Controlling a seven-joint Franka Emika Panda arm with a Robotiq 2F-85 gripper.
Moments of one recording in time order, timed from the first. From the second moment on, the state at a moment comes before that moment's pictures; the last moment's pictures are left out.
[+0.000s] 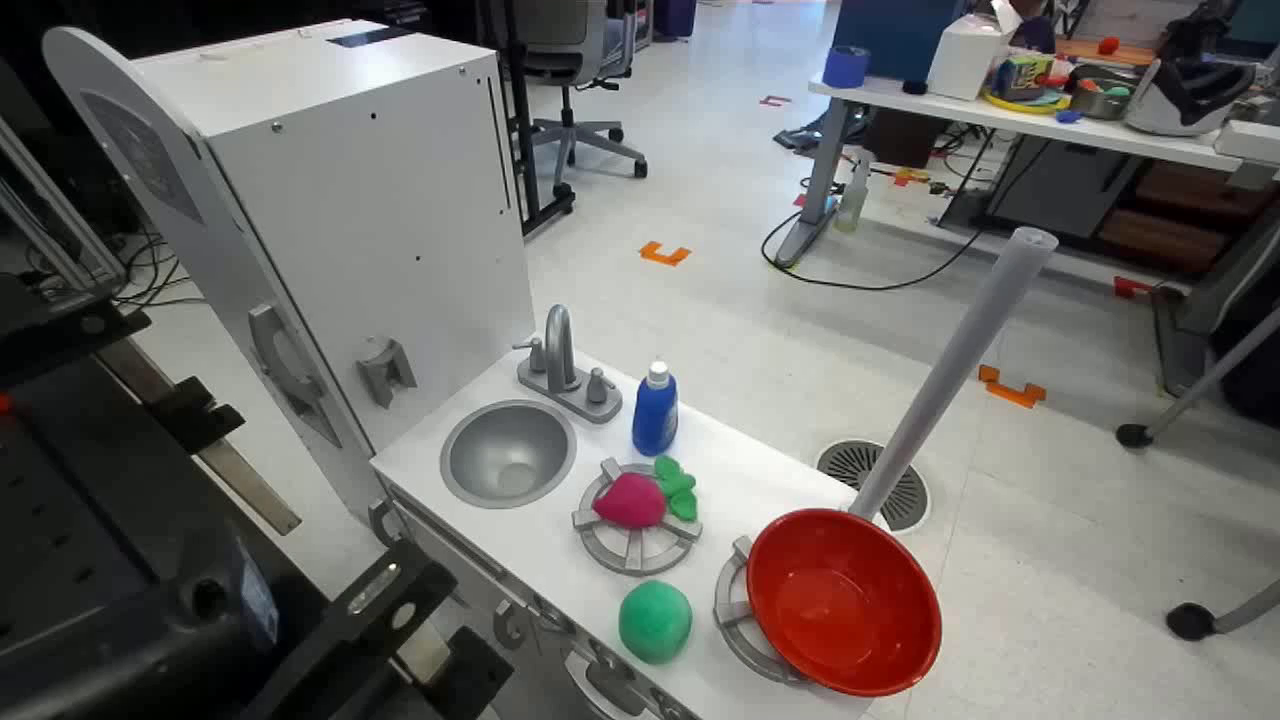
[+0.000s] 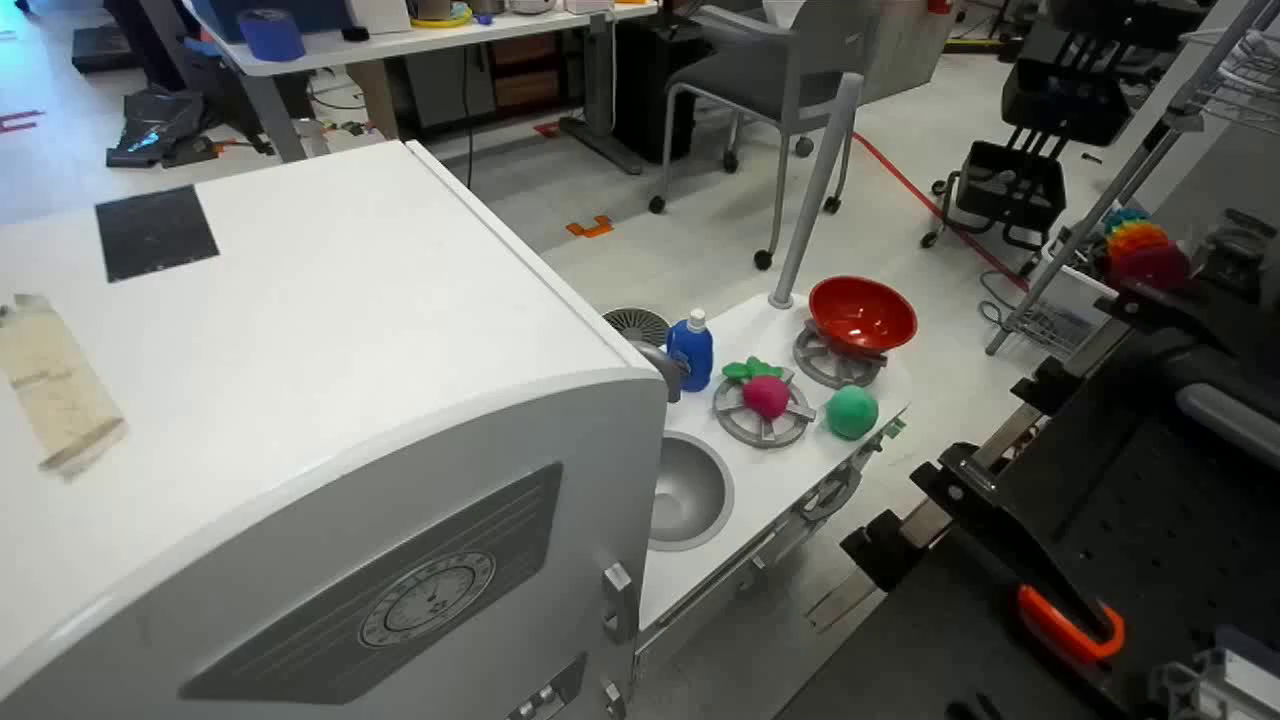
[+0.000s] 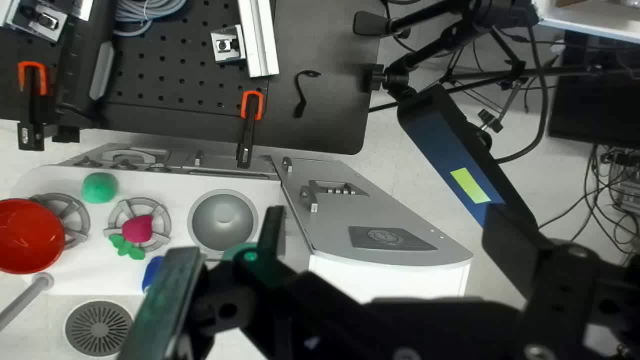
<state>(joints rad) 0.23 -0.60 0.15 -2.44 0.28 1.76 0.08</state>
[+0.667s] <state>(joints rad) 0.22 -0.59 0.15 -2.44 0.27 1.79 0.08</state>
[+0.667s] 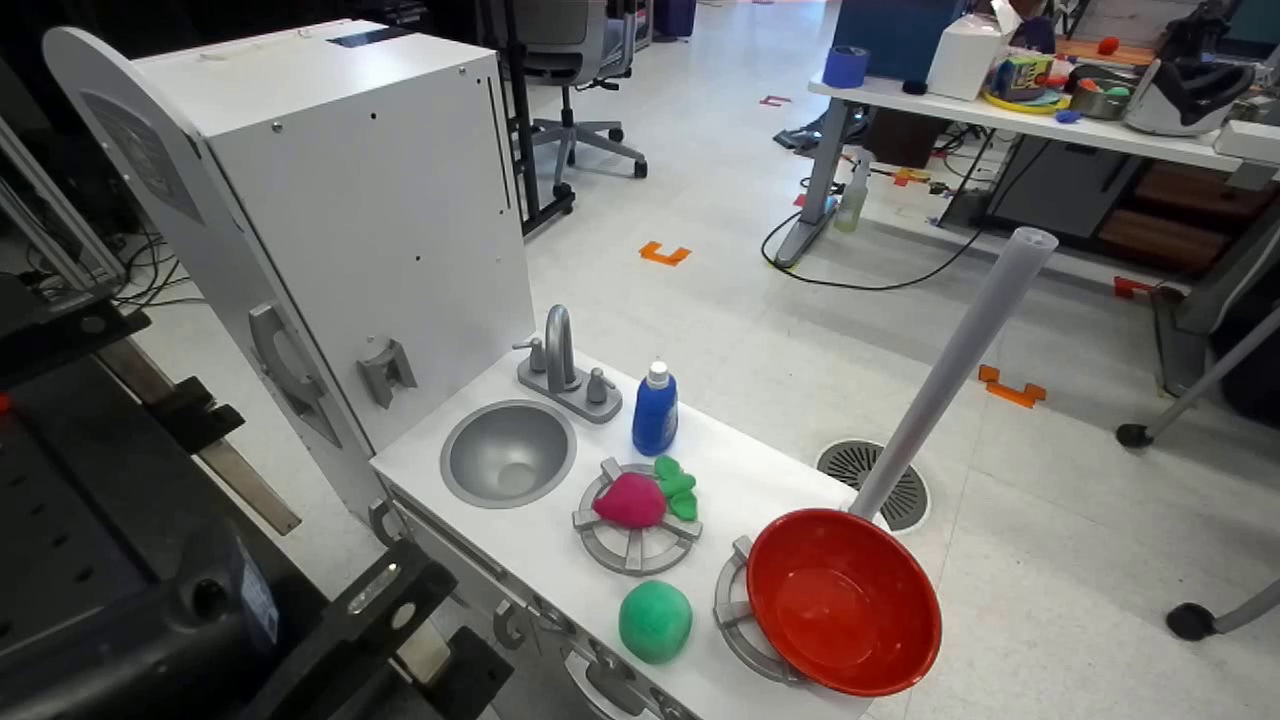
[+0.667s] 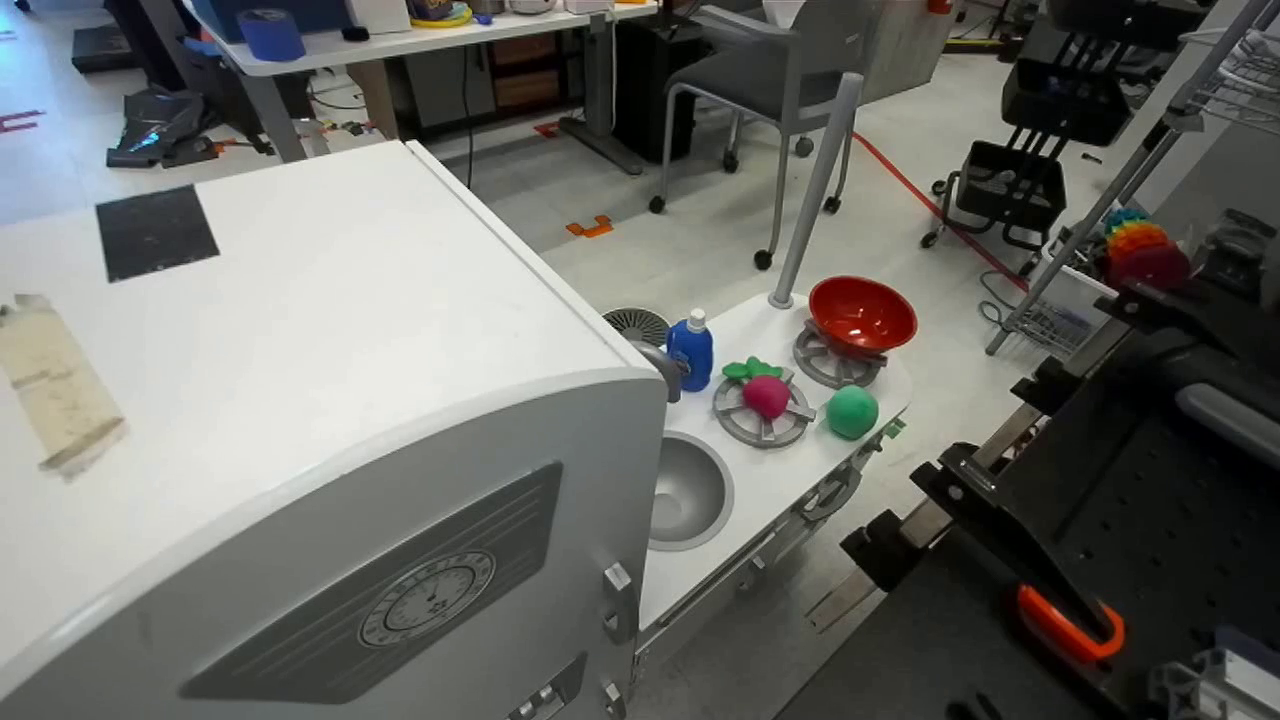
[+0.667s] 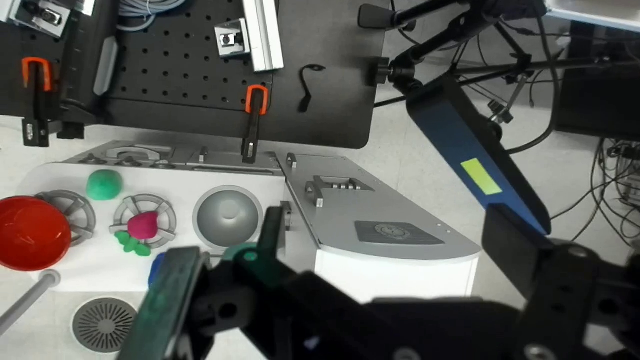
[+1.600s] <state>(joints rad) 0.07 0.20 0.09 -2.10 0.09 2.32 0.07</state>
